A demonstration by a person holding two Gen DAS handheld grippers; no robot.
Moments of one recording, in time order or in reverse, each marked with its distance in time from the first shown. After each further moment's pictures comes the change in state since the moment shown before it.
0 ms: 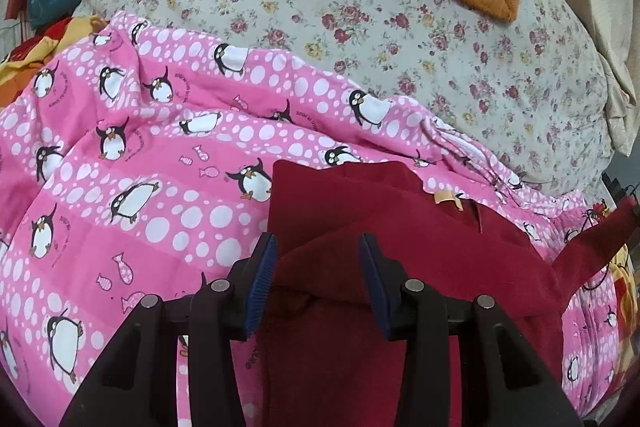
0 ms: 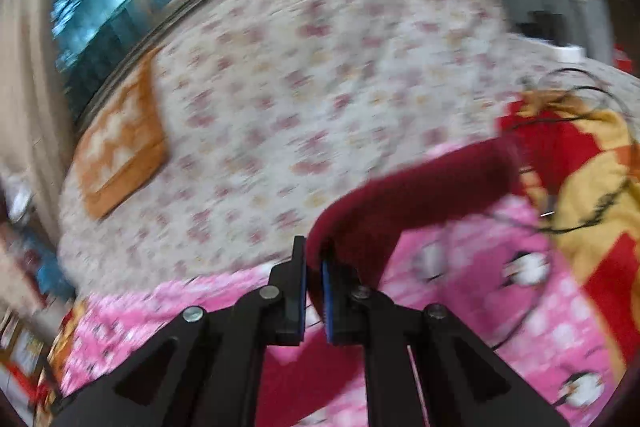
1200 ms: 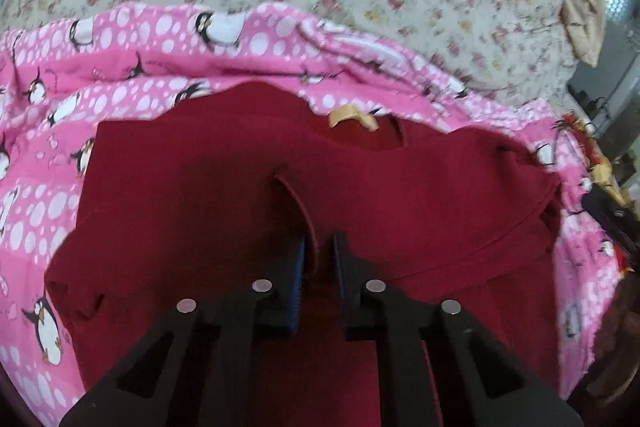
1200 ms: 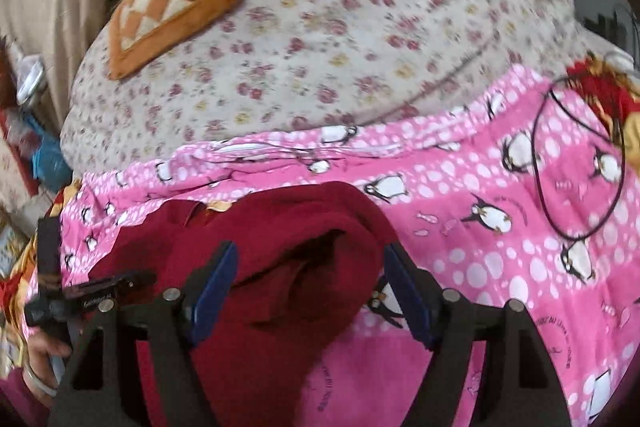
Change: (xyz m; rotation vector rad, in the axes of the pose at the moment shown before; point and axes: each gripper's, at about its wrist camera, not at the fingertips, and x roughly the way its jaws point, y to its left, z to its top) left arm 0.060 -0.093 -0.025 0.196 0.204 -0.169; right arm 0.037 0.074 -0.123 -0.179 0.213 -0.032
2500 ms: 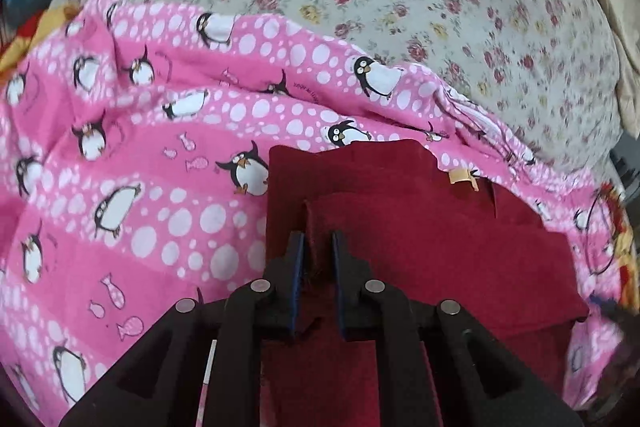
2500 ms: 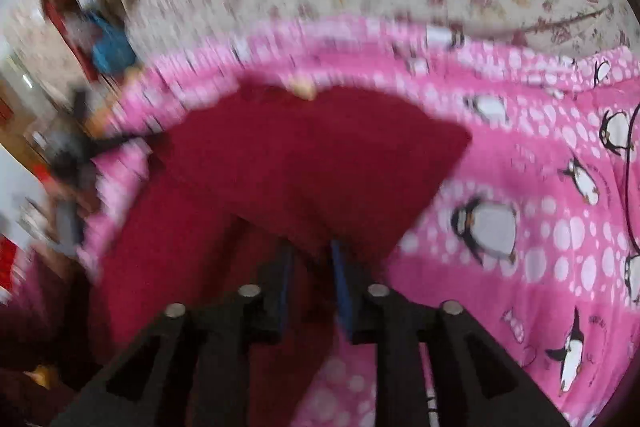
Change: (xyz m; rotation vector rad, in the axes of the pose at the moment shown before) left arm -0.047 0.092 0.017 -0.163 -0.042 0.178; right arm 0.009 0.018 -0.021 -0.162 0.315 0.323
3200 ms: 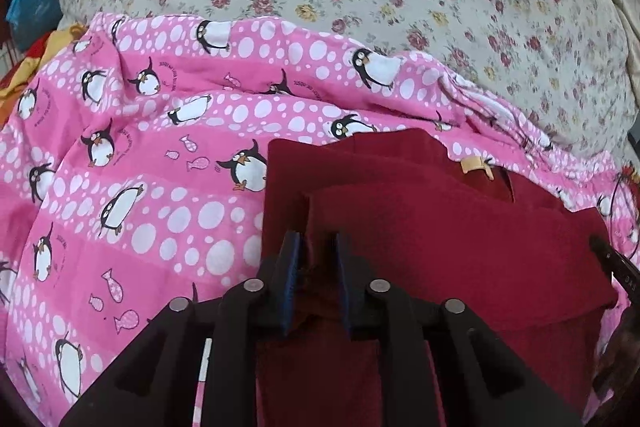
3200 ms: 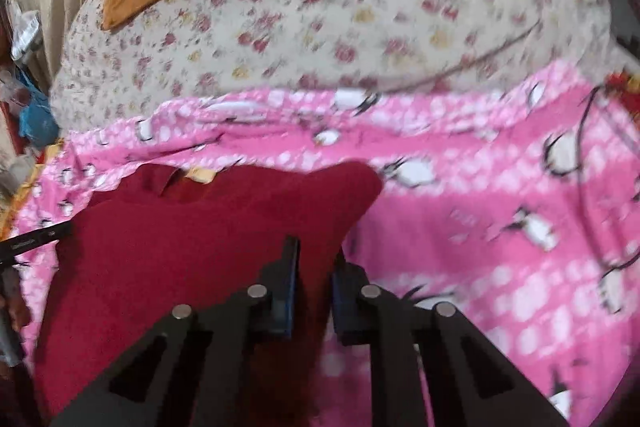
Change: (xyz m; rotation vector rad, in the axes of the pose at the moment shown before) left arm 0.009 -0.018 -0.013 0.059 -0.030 0.100; right arm 0.043 -0.022 0.023 0.056 -0.199 -0.404
